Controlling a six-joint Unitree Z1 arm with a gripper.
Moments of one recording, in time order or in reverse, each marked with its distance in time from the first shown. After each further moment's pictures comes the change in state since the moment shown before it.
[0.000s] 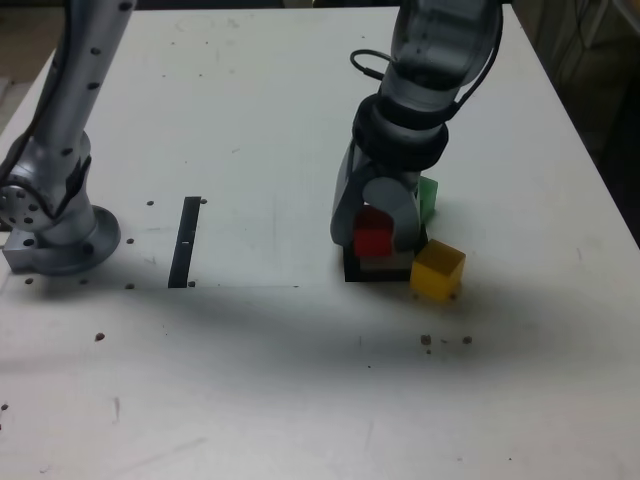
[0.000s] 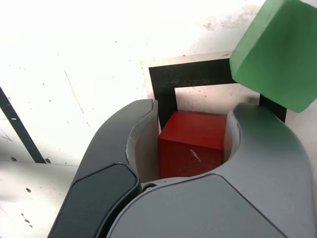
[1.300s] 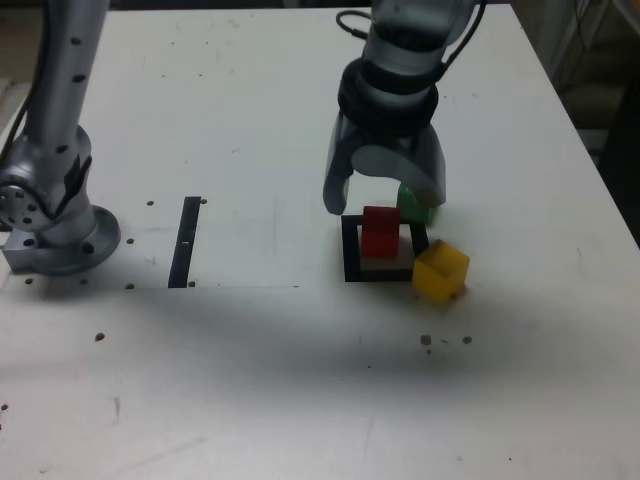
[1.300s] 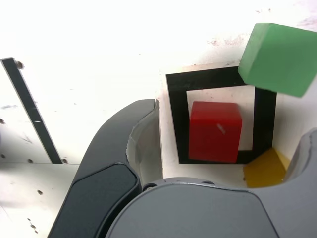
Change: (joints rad) arm -0.024 -0.108 0.002 0.052 0.078 -0.027
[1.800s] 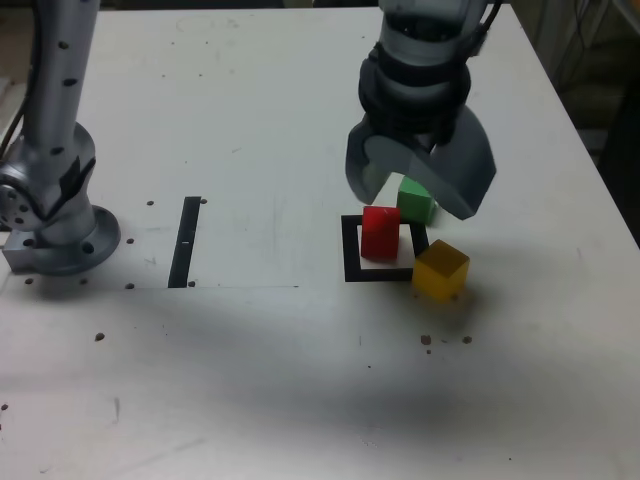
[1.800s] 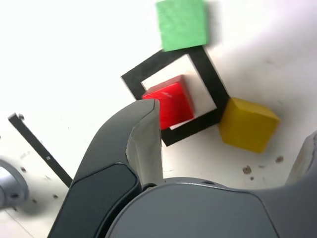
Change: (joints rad) arm -0.119 -0.007 -0.128 0.017 0.088 0.307
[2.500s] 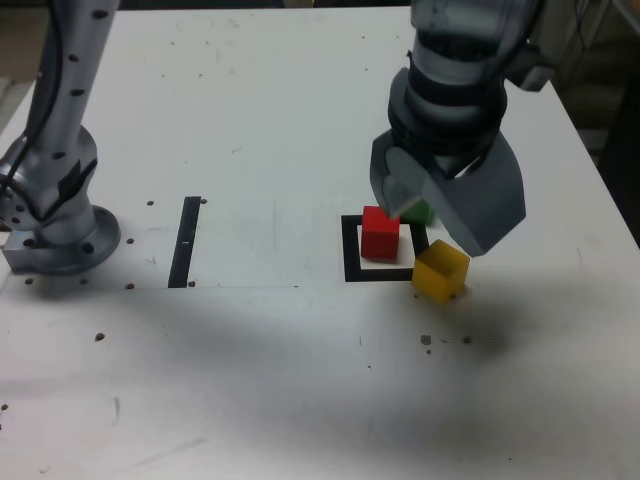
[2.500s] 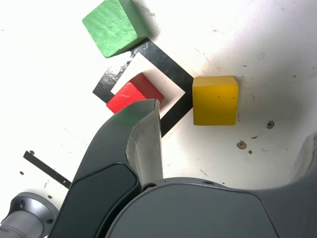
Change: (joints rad) arm -0.057 0.086 -0.129 0.043 -0.009 0.245
